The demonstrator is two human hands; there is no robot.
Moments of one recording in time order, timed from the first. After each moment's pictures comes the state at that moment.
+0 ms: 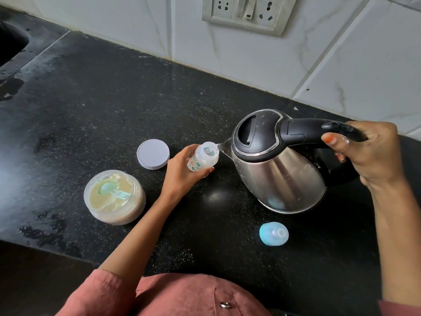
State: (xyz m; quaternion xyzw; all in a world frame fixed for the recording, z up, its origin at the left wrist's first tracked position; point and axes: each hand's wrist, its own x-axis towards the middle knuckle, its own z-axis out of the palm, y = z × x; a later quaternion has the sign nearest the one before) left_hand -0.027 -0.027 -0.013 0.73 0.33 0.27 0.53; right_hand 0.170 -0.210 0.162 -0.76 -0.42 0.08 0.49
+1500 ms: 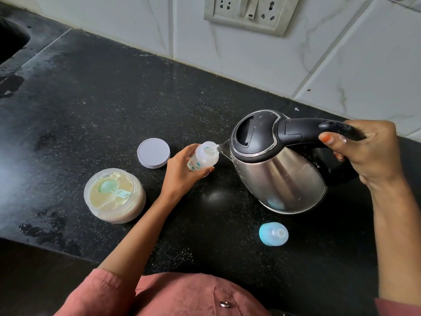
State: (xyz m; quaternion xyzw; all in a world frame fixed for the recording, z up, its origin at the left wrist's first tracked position) left_hand -0.027 -0.027 -0.011 0.74 0.34 0.27 0.52; right_hand 0.172 -0.208 0.161 -0.77 -0.44 0.07 0.45
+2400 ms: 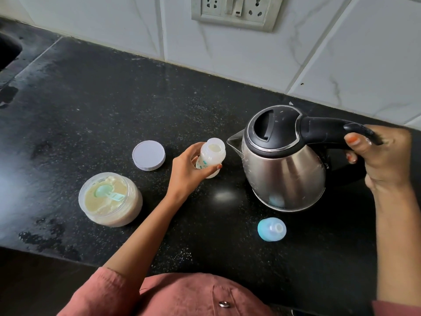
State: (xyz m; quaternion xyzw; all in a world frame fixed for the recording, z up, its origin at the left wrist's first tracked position) left_hand -0.013 -0.045 0.010 0.72 0.33 0.27 0.55; right_hand 0.181 -0.237 0.152 -0.69 -0.40 0.08 0.59
